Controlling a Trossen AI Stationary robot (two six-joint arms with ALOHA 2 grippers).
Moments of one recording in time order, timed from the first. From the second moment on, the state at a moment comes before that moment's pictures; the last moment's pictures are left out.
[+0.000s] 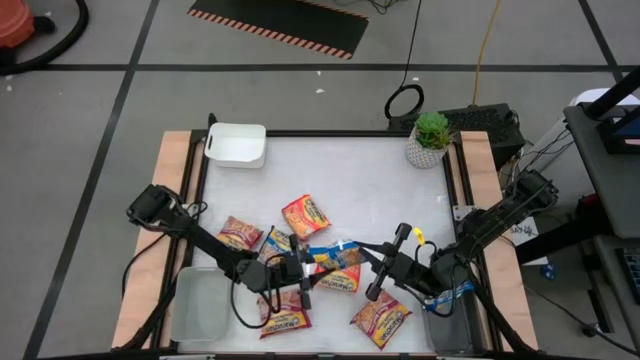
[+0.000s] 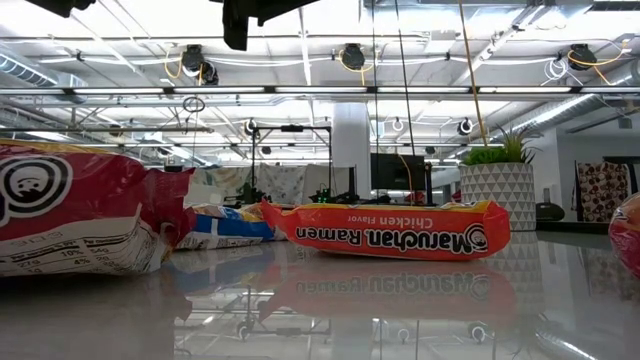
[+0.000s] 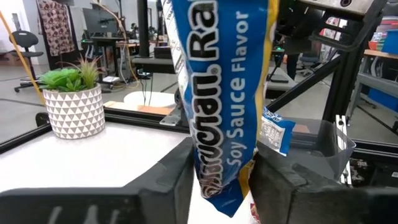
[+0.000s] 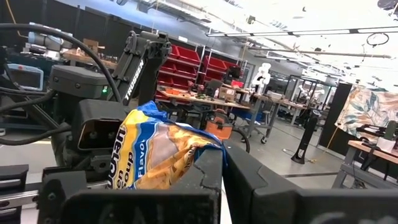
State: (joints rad) left arm -0.54 1.83 0.91 0.97 -0.73 -0.02; right arm 0.68 1.50 0.84 0.97 1.13 -0.48
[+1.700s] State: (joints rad) left arm -0.61 1.38 0.91 -0.30 -0.51 -0.42; right arm 0.52 1.66 1.21 -0.02 0.63 0.36
